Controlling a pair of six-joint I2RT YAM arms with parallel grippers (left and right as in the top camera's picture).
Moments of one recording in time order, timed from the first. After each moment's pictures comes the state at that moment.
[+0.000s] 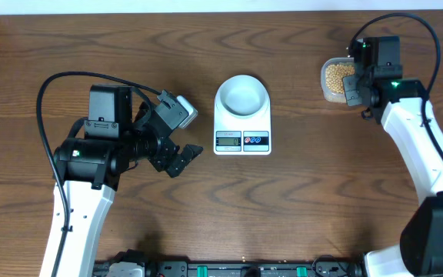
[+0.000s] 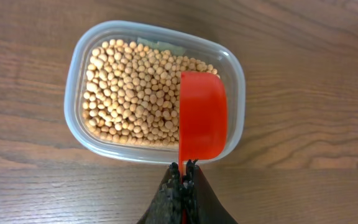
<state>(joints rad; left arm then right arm) -0.12 1.17 1.18 -1.01 0.52 0.59 0.07 1.66 1.29 -0.58 0.24 -0.18</state>
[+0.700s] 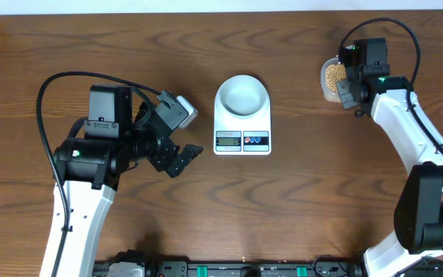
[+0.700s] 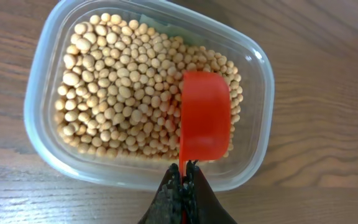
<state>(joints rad) -0.12 1.17 1.18 -1.01 0.52 0.59 0.06 1.79 1.29 -0.51 0.27 -0.28</state>
